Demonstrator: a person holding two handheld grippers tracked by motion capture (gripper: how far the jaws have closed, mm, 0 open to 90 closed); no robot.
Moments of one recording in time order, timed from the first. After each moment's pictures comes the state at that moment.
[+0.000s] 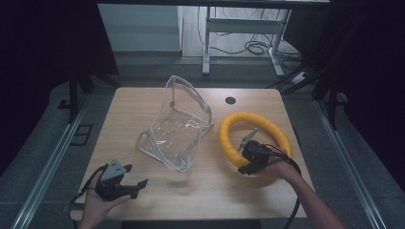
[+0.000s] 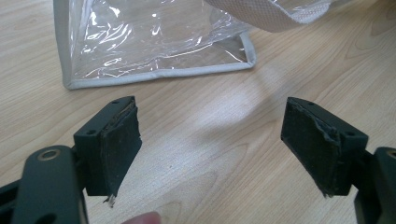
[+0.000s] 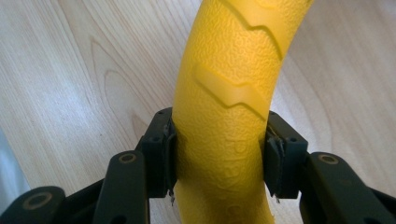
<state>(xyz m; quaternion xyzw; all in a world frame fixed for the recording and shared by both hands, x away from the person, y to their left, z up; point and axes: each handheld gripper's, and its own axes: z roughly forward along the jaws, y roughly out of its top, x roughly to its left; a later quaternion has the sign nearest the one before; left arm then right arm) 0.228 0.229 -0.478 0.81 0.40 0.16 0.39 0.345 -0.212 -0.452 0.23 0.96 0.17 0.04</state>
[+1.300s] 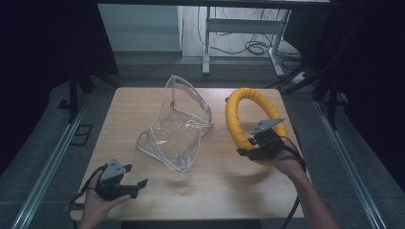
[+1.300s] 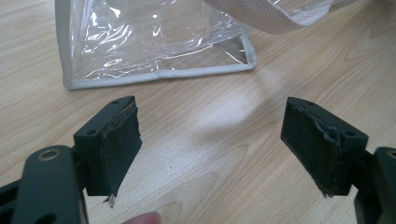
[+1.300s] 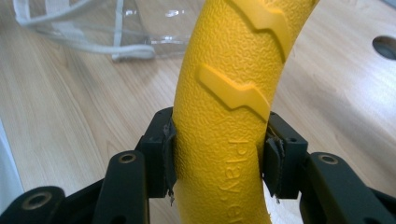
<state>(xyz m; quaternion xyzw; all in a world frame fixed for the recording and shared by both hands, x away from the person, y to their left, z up) 0.228 0.230 -0.478 0.81 0.41 0.16 0.39 0.341 -0.231 -0.399 0.27 0.89 0.35 0.11</state>
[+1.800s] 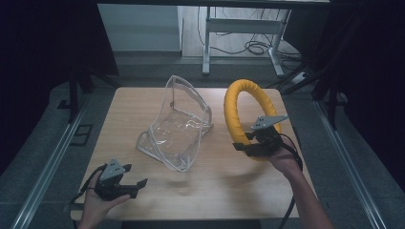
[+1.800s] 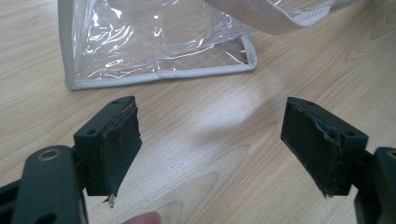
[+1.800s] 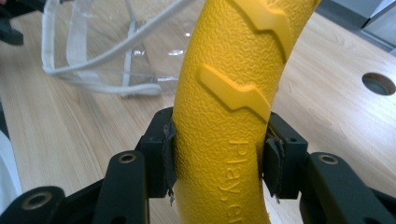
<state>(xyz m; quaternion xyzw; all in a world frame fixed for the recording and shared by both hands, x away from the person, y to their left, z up) 0.228 0.230 -0.478 0.81 0.41 0.17 0.40 0.339 -0.224 -0.386 0.27 0.87 0.40 0.12</state>
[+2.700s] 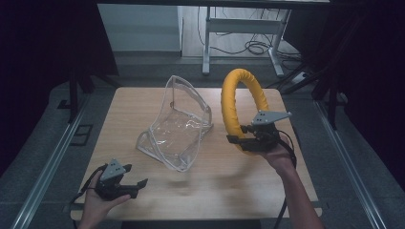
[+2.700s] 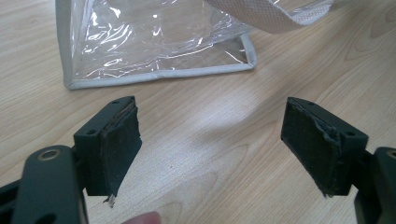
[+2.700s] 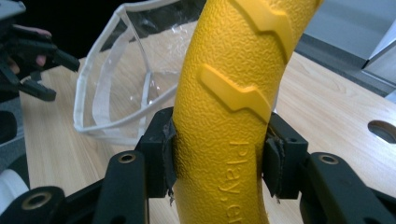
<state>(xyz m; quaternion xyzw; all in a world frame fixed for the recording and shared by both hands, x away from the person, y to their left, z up) 0.228 0.230 -0.479 0.81 0.40 0.17 0.39 0.337 -0.212 -0.368 0.25 0.83 0.48 0.13</state>
